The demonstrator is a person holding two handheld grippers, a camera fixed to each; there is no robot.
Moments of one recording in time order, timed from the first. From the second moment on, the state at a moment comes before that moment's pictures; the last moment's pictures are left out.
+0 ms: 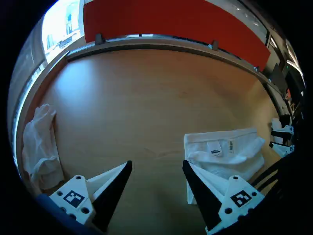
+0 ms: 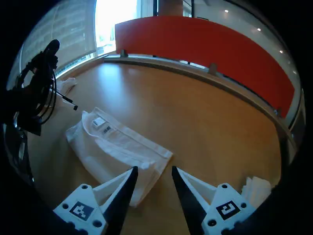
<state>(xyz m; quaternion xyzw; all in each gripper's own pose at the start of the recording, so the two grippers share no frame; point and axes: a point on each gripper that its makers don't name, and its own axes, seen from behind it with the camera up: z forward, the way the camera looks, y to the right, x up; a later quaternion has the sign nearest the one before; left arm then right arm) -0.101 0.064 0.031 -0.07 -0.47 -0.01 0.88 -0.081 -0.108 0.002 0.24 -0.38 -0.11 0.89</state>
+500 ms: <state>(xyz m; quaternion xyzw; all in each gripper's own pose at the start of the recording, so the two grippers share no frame) -0.094 0.008 -0.027 -0.01 -0.48 -0.03 0.88 -0.082 -0.135 -0.004 0.26 -0.37 -0.11 0.89</state>
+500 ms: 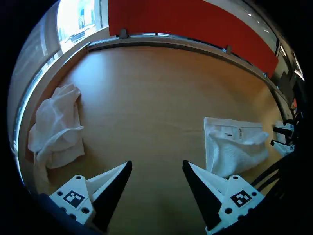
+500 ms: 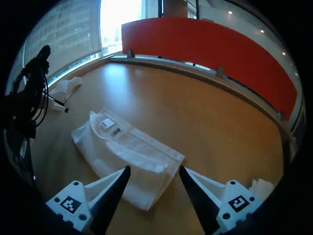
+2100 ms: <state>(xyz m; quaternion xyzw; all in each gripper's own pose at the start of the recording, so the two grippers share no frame) -0.073 -0.061 -0.112 0.07 -0.46 -0.06 0.88 -0.096 -0.246 0.001 0.36 -0.35 -0.15 0.85</state>
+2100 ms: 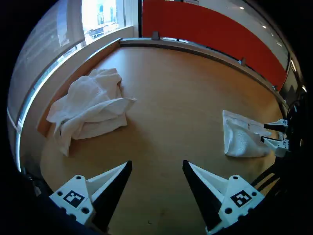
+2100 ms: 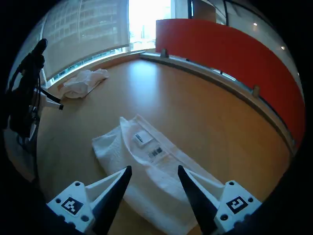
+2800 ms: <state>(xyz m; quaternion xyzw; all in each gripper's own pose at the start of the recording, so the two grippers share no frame) -0.075 -0.061 -0.112 0.07 -0.46 -0.06 0.88 -0.107 -0.258 -0.002 0.38 -0.37 -0.16 0.83</state>
